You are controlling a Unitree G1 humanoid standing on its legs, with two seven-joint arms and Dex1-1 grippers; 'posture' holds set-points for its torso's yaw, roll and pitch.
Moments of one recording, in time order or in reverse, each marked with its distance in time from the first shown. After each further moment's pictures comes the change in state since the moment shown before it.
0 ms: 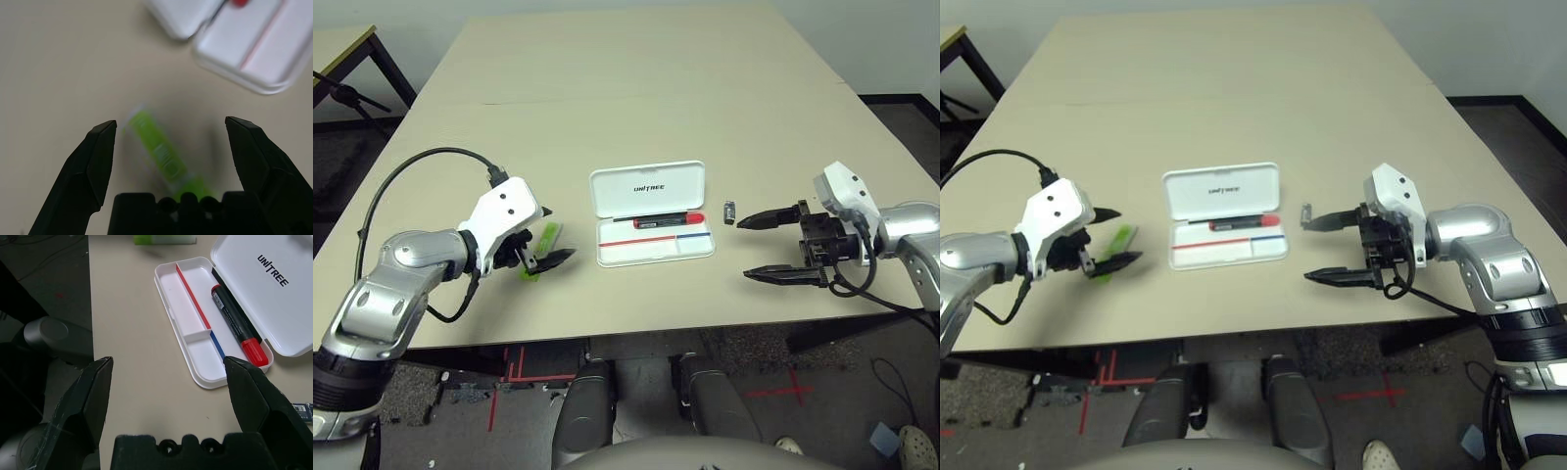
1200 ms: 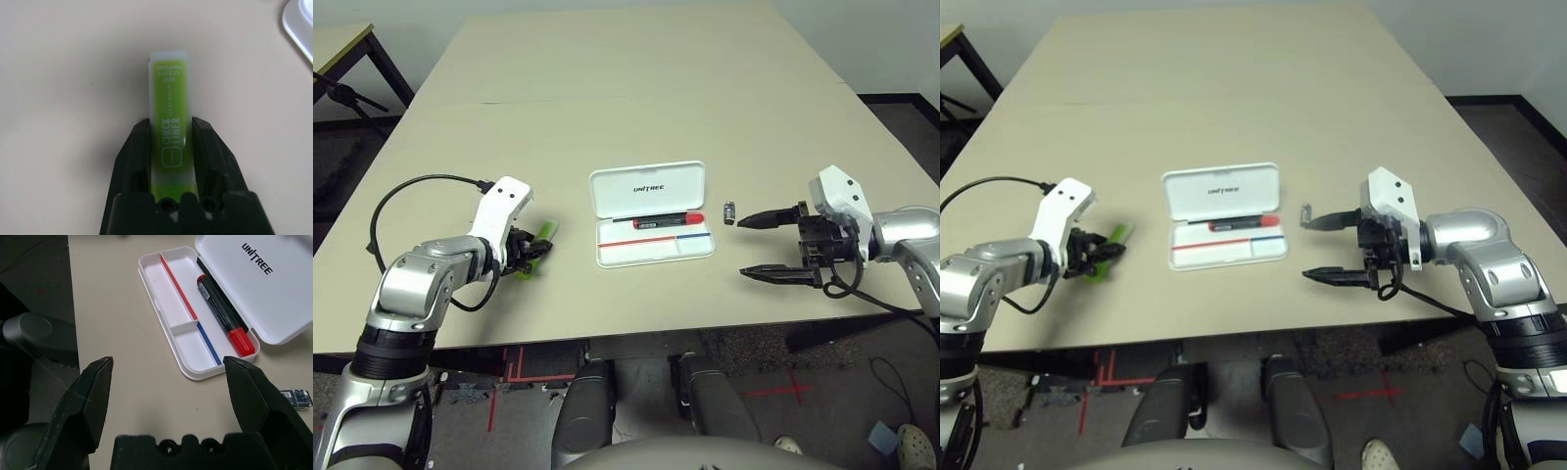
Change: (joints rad) left arm -0.071 -0.128 -0.003 0.094 -0.054 0.335 0.208; right arm 0.019 -0.005 0.002 -0.027 -0.022 -0.001 -0.071
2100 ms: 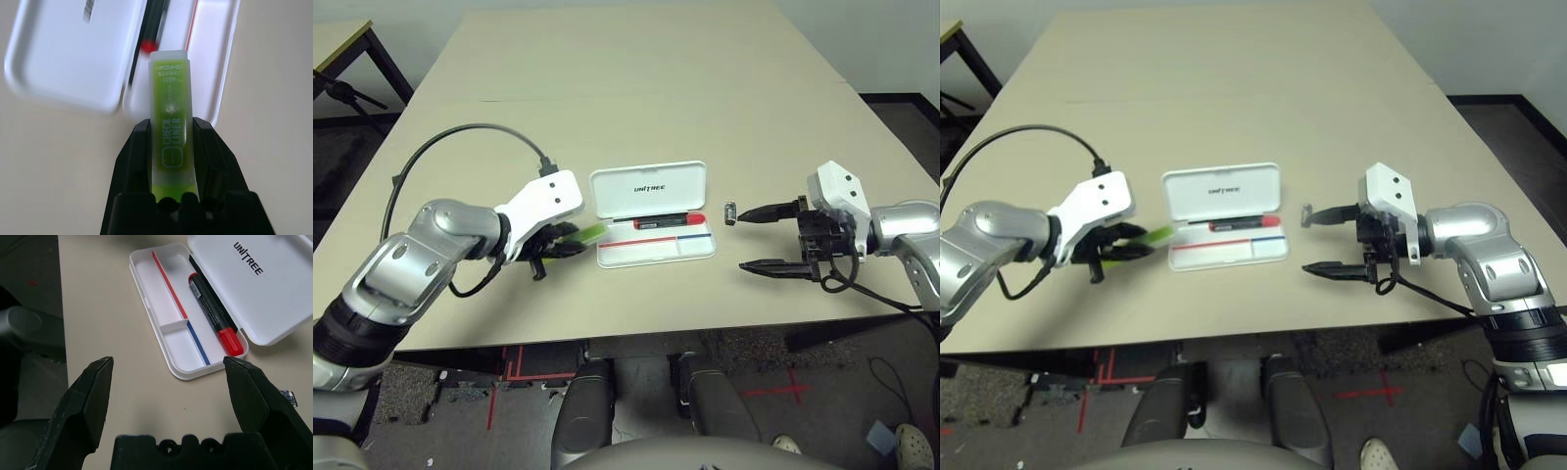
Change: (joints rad) left arm -0.253 0.170 -0.360 -0.149 0.066 -0.361 -0.384; right arm -0.025 0.007 0.004 0.034 -0.045 -0.031 -0.006
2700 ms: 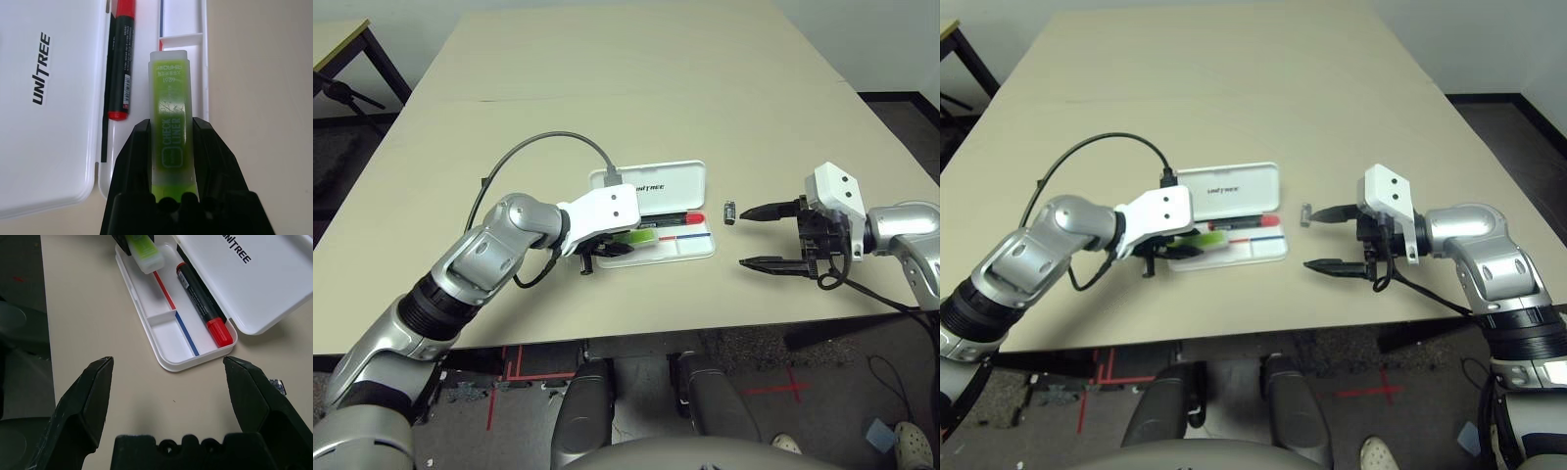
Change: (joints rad) left arm -0.080 -0.188 -0.144 0.099 0.169 -0.094 -0.043; right arm 0.000 0.007 0.004 0.016 -0.022 -0.017 -0.027
